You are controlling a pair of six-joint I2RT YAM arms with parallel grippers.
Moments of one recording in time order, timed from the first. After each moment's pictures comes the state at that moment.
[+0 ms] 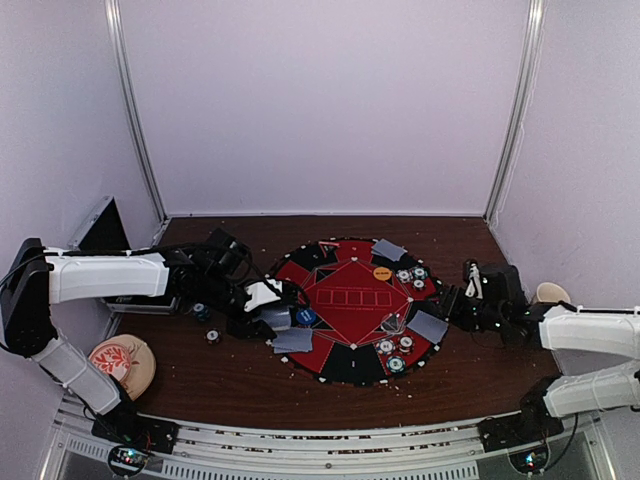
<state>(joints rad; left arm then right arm) -0.74 1.51 0.96 -0.44 0.34 0.69 0.48 1.08 0.38 0.13 -0.07 0.81</state>
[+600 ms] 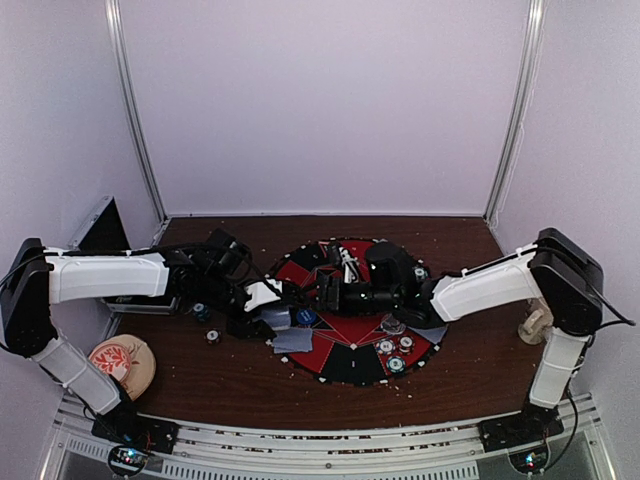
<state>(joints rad) -0.74 1.51 0.96 -0.43 0.34 0.69 0.89 1.80 0.97 0.50 -0.34 0.84</state>
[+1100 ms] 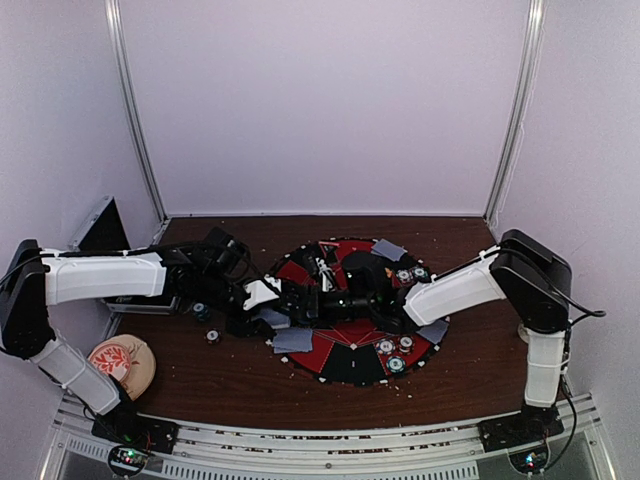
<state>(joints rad) -0.74 1.50 0.96 -0.43 0.34 0.69 0.95 1.99 1.10 0.58 -0.43 0.91</state>
